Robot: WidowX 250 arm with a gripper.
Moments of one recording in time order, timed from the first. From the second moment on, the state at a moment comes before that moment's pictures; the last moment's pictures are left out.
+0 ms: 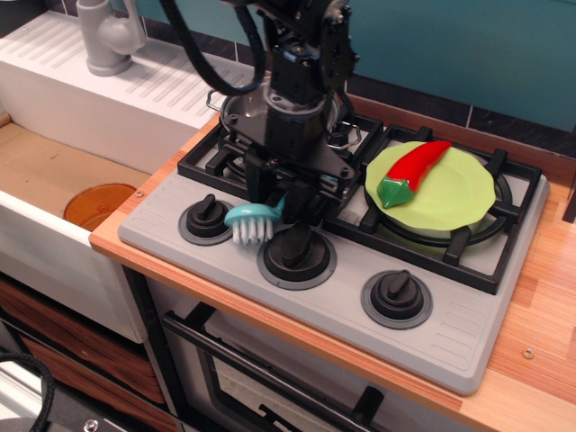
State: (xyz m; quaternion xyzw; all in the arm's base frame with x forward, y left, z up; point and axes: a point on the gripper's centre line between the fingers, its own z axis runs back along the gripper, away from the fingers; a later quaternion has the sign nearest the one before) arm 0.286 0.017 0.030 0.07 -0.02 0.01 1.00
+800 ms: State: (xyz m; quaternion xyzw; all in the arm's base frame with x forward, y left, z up) arm 0.275 0.013 0.034 0.07 0.02 0.01 1.00
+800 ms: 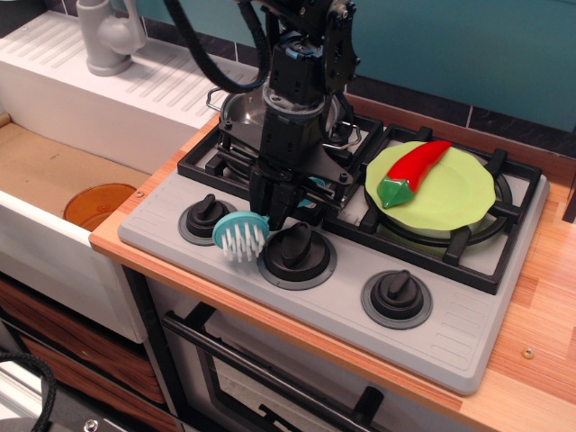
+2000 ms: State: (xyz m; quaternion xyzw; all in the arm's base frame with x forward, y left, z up) arm 0.307 0.002 0.150 0.12 0.05 0.00 0.99
